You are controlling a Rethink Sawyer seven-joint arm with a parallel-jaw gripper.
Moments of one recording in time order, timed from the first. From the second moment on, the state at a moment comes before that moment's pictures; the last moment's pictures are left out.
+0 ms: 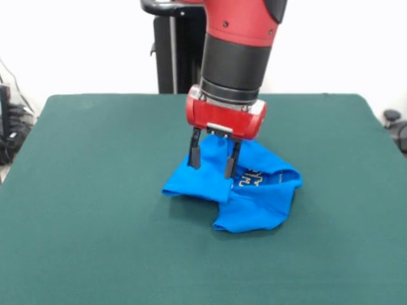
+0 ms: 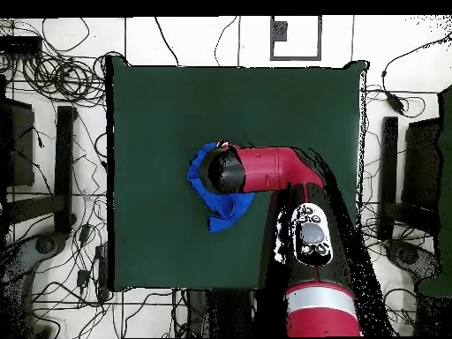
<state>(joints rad) -0.17 -0.57 0.03 1.47 -0.34 0.48 2.17</state>
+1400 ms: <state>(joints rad) -0.20 -0.58 0.10 1.53 -0.35 0.45 2.17</state>
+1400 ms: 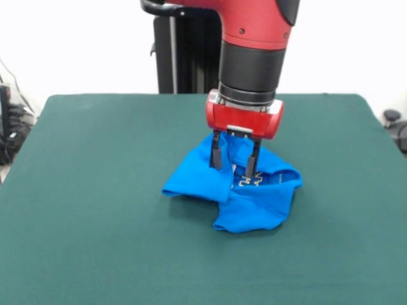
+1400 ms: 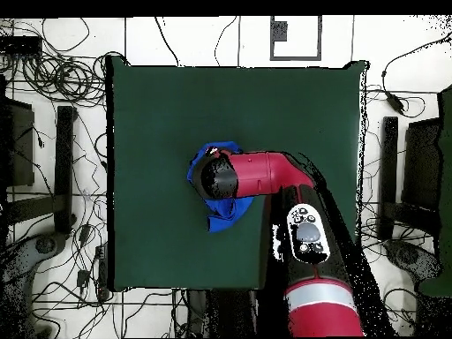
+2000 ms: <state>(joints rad) -0.17 -0.49 0.10 1.53 -0.42 0.40 2.17</state>
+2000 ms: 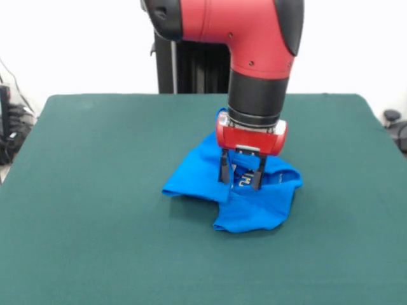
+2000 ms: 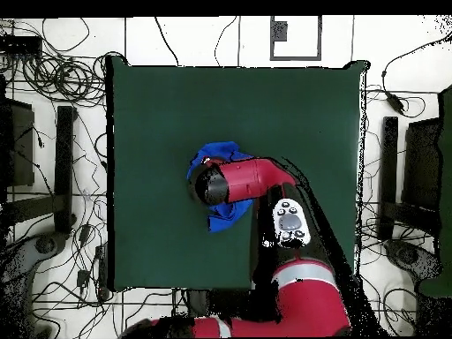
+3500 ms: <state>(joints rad) -0.17 -0.59 0.09 1.57 -0.43 0.40 2.17</state>
